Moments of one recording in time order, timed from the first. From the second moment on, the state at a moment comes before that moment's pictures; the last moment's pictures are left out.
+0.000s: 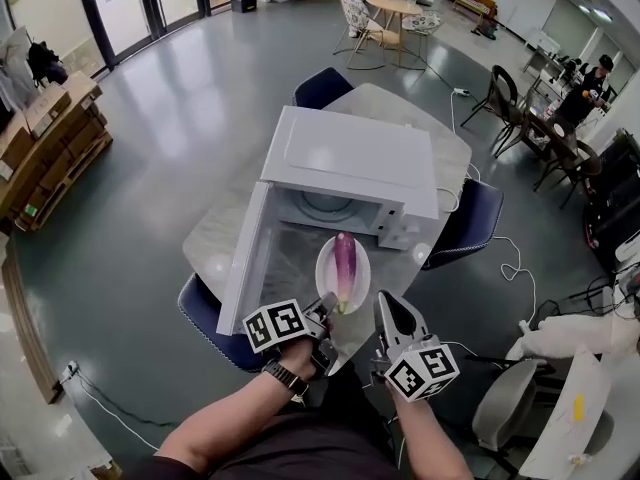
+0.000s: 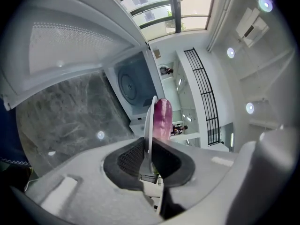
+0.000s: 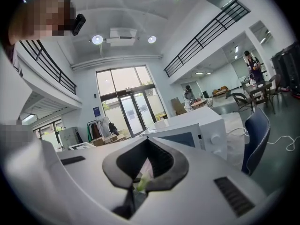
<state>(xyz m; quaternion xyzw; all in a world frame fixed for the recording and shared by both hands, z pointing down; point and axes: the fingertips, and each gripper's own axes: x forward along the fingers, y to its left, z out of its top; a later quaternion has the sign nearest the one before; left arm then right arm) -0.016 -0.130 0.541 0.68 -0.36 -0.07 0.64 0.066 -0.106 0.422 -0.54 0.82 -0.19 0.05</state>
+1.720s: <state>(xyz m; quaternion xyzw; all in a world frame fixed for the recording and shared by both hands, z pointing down) 0.000 -0.363 0.685 0.63 -0.43 -0.17 0.62 0.095 -0.264 0.522 -0.45 0.85 -0.26 0.04</state>
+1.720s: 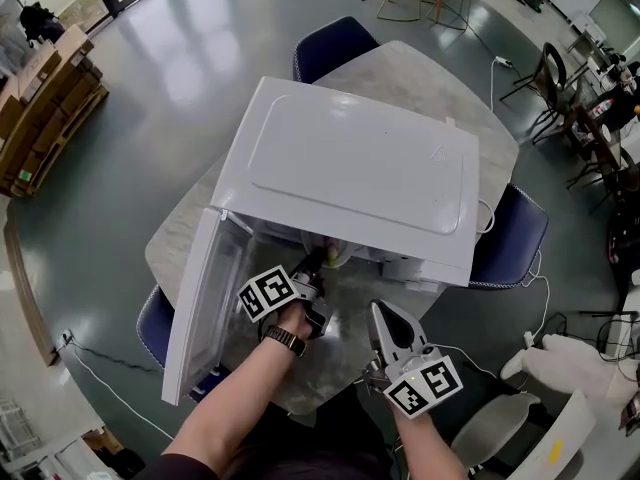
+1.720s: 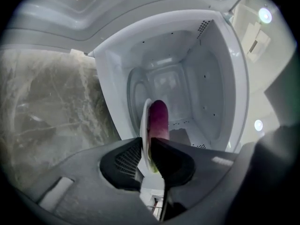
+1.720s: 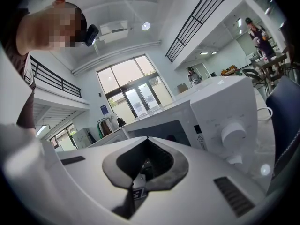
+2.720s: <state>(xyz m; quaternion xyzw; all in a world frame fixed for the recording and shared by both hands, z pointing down) 0.016 -0.300 0.646 0.76 -0.52 0.01 0.39 0.092 -0.261 0.525 -0.47 0.84 -0.26 0.04</state>
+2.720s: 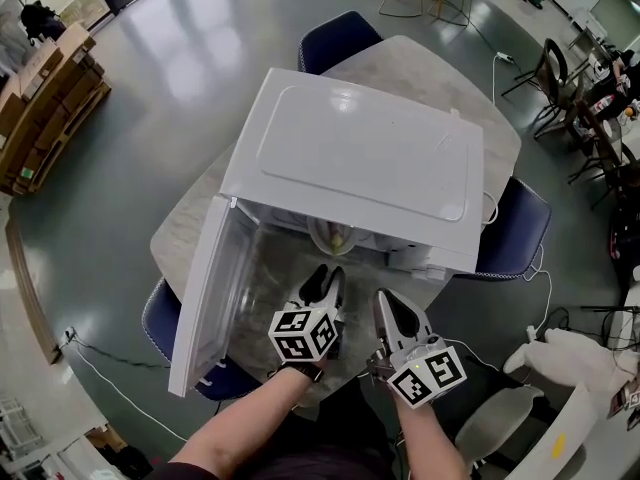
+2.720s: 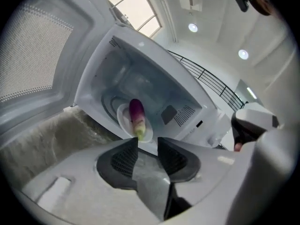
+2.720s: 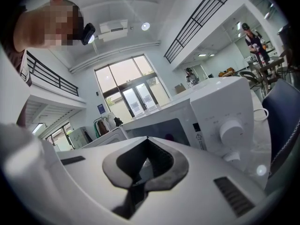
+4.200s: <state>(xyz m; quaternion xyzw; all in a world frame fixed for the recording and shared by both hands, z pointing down) 0.016 -0.374 0.693 0.76 -0.55 0.10 0.32 0.098 -0.282 0.549 -0.45 0.85 -0.27 0.02</state>
